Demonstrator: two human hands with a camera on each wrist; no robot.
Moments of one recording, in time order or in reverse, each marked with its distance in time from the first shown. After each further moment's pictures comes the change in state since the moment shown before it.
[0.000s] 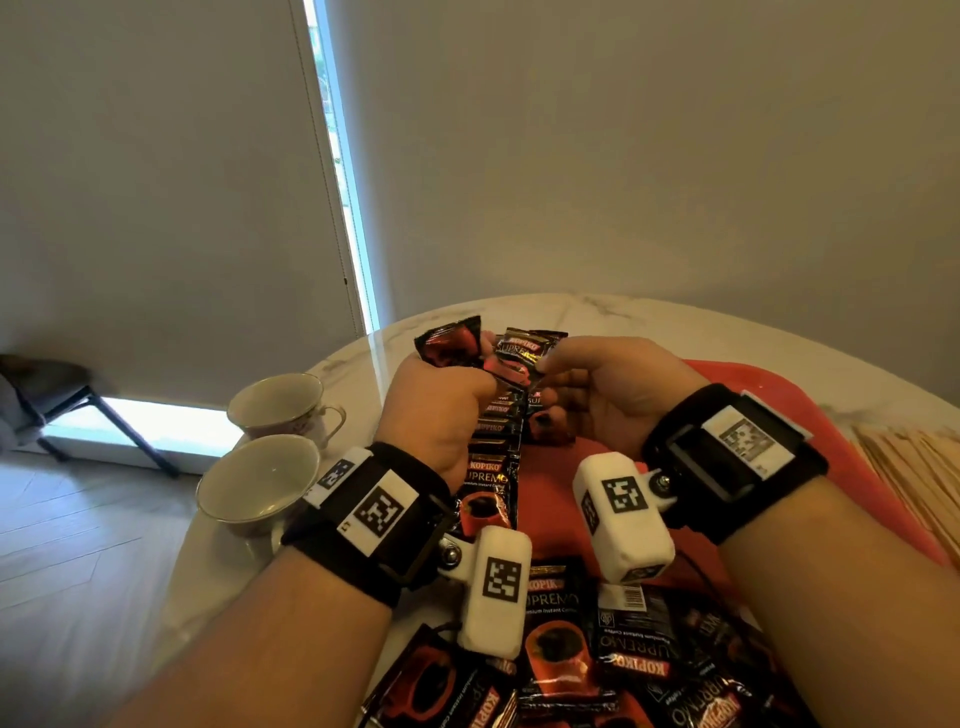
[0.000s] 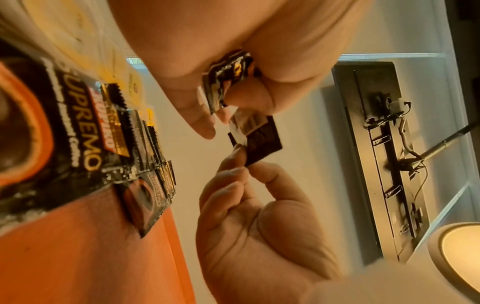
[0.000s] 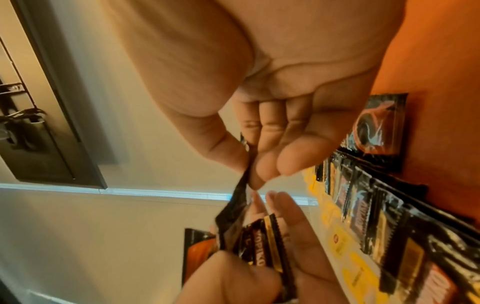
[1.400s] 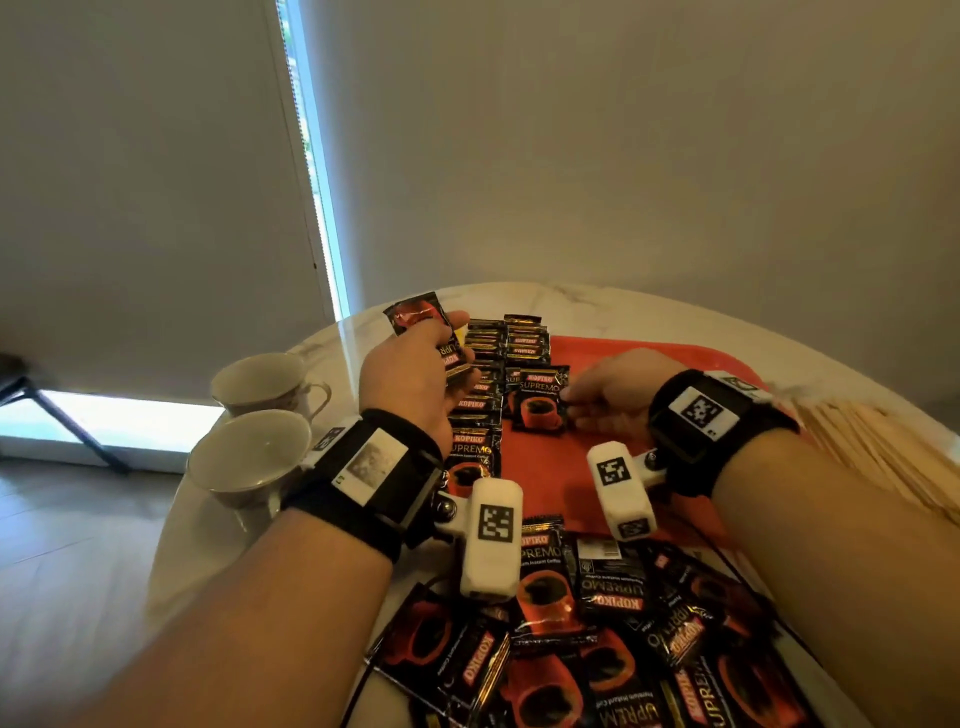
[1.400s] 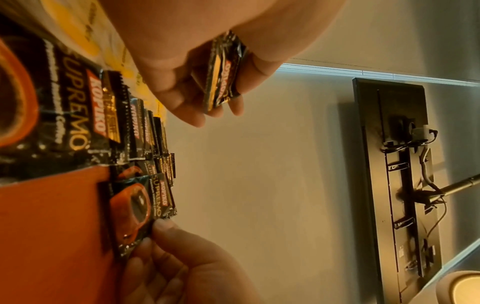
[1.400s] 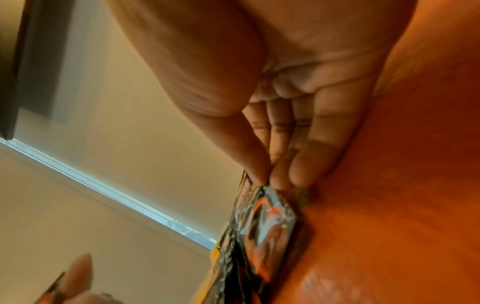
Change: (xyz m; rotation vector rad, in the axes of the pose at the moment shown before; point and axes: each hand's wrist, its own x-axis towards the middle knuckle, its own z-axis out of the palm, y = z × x) left_hand 0.006 0.001 -0.003 -0.092 0.228 -0.159; right_hand 0.007 0.020 -0.037 -0.355 0.295 0.128
